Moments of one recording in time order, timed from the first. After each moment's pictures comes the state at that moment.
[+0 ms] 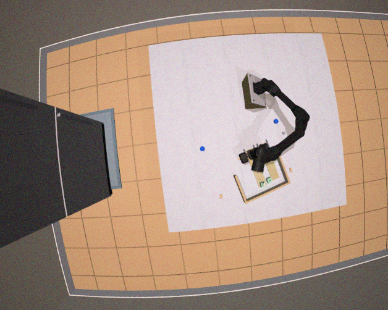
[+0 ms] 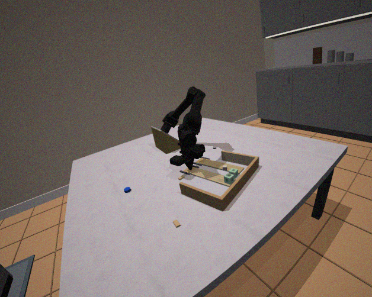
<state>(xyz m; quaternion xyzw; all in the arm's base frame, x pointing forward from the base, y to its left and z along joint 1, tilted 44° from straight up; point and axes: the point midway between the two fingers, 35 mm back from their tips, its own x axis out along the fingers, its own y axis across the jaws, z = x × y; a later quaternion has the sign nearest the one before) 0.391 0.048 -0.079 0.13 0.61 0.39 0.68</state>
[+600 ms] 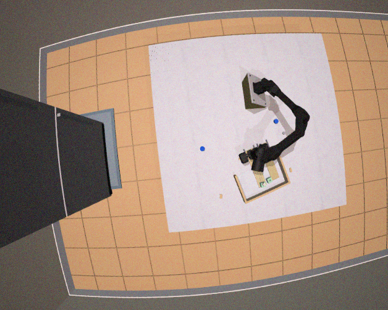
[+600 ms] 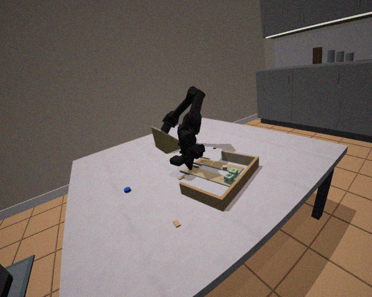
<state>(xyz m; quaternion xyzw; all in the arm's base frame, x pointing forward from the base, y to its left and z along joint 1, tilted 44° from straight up) 0.391 0.048 -0.080 0.14 0.61 0.39 0.68</state>
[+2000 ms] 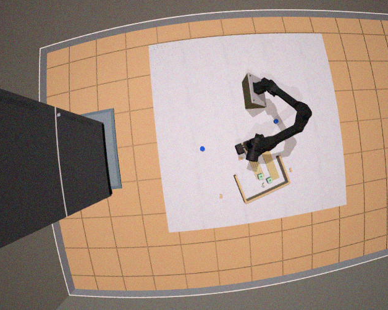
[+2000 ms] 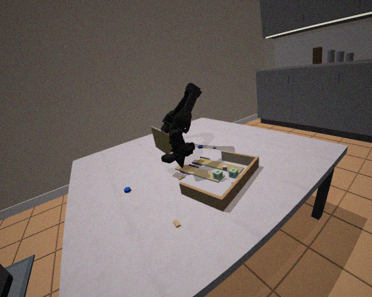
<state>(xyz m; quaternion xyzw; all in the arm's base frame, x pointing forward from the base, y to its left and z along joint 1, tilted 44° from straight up) 0.337 0.030 -0.094 0.14 0.60 0.39 0.69</state>
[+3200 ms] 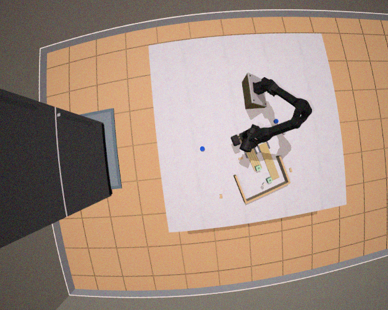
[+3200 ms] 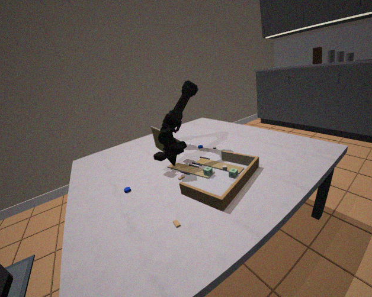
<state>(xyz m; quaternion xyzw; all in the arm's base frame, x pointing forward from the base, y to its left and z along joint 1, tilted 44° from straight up) 0.285 0.011 -0.110 0.14 0.60 0.38 0.69</state>
